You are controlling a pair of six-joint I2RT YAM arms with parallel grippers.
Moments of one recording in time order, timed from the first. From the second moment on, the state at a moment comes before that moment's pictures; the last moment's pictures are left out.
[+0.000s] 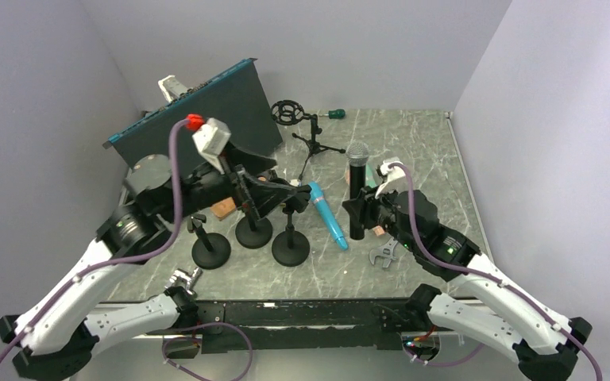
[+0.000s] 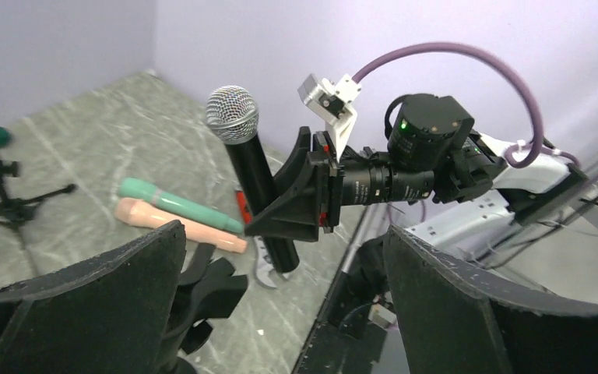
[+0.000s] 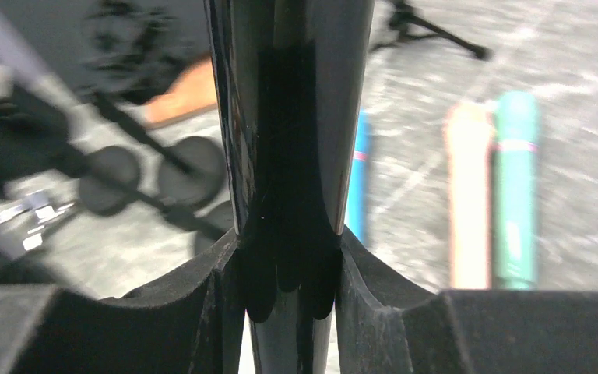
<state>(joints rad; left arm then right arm) -0.82 0.93 1.28 -0.26 0.32 -0.40 0.81 0.72 0.81 -0.36 0.15 0.32</state>
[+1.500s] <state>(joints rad) -0.82 1.04 1.30 -0.46 0.24 -0.26 0.61 1.72 1.03 -0.42 0.23 0.16</state>
